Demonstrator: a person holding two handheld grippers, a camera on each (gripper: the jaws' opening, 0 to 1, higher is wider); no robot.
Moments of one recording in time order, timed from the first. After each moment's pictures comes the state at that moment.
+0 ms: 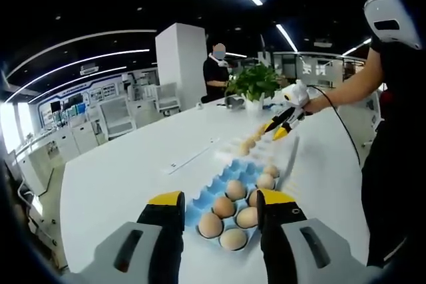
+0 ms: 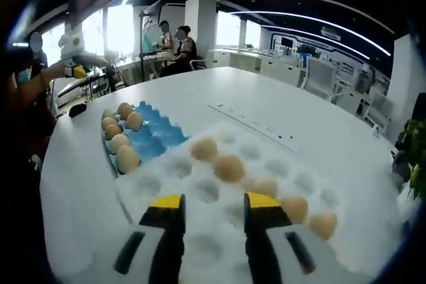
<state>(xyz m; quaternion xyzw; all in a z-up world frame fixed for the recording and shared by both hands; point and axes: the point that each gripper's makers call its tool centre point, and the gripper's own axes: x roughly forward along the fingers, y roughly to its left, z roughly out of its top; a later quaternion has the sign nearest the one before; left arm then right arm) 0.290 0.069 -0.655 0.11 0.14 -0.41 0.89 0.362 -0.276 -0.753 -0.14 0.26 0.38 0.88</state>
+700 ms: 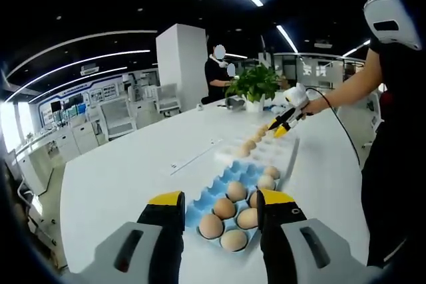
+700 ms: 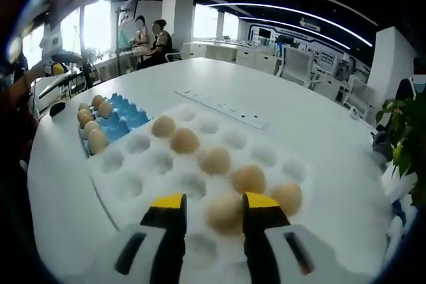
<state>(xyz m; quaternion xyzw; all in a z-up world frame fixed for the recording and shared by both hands) 0.291 0.069 -0.654 0.10 0.14 -0.41 0.89 0.371 -0.329 -0.769 -0.15 0.29 0.30 0.89</state>
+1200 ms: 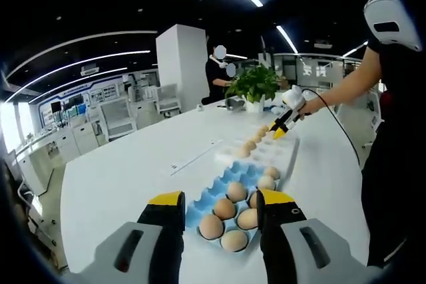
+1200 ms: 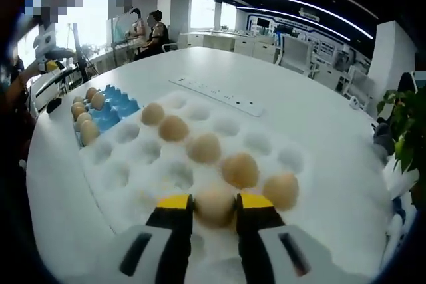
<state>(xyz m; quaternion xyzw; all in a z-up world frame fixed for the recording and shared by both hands) 0.292 0.070 -0.652 0.10 0.14 -0.41 0.90 0.376 -0.339 -0.781 -0.18 0.32 0.31 0.87</state>
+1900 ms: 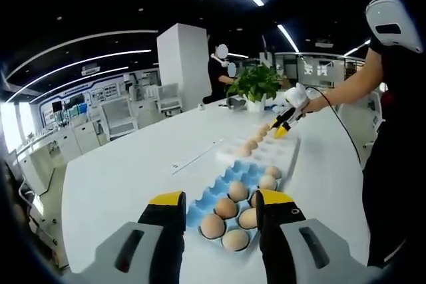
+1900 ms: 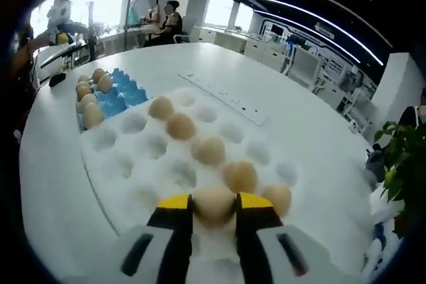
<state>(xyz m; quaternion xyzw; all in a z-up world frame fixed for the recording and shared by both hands) 0.293 0.072 -0.653 0.11 0.14 -0.41 0.90 0.372 -0.334 -0.764 -0.23 0.30 0.31 0.87</state>
